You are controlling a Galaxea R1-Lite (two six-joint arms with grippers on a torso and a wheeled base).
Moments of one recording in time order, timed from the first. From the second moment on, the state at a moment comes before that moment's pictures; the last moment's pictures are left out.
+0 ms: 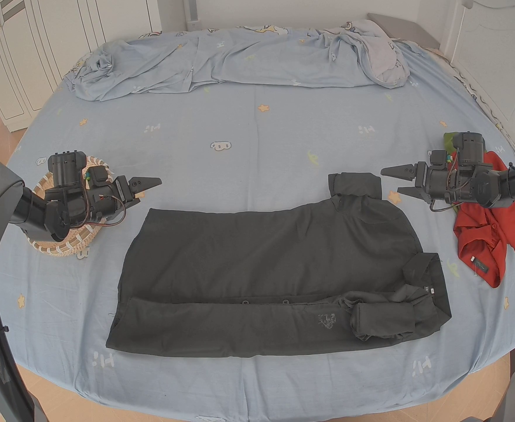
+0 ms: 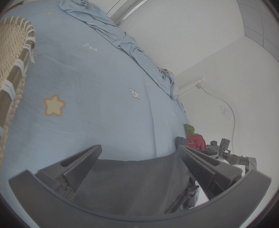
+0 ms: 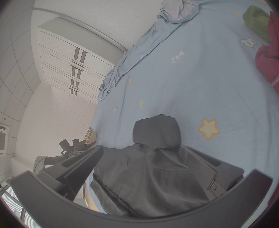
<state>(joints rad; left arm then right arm) 0.08 2.17 -1.27 -0.55 -0.66 -0.47 -0.03 2.18 -1.51 -0.20 0.76 0.37</state>
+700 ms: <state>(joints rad) 0.06 2.20 -1.25 -0.55 -0.66 -0.44 0.03 2.33 -1.51 -0.50 0.71 0.46</state>
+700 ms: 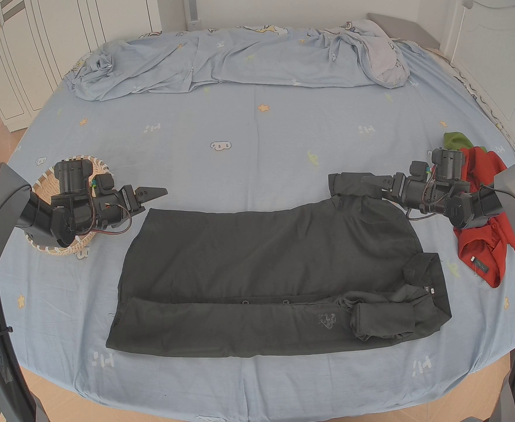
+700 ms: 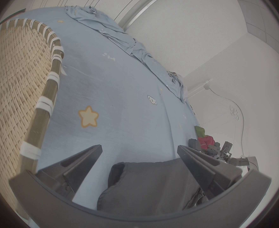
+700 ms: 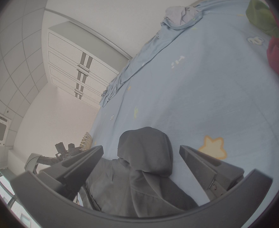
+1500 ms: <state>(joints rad) 0.06 2.18 -1.17 -0.61 -0.81 -0.30 0.03 2.33 -1.50 -0.50 0.72 0.46</state>
